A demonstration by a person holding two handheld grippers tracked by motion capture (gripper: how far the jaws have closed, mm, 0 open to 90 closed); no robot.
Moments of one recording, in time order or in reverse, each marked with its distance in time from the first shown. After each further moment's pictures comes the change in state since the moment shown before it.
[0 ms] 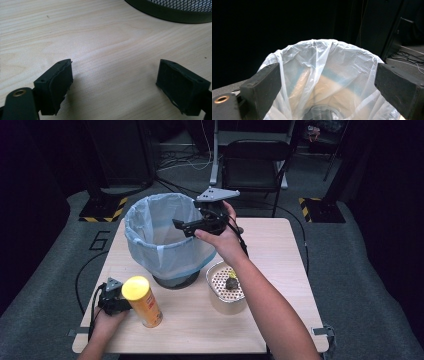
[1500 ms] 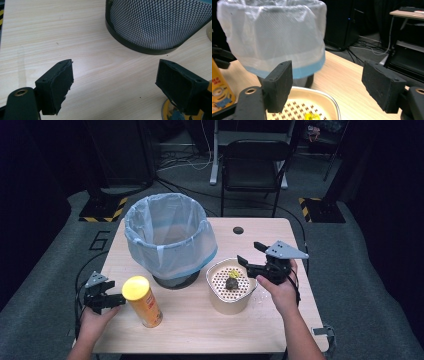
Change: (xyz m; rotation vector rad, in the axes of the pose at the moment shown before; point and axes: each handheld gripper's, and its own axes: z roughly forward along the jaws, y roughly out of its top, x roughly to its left) left arm 0.005 0.027 -0.055 -0.107 -0.079 -0.067; right arm -0.022 -0.139 -0.139 -0.020 -0.263 0.019
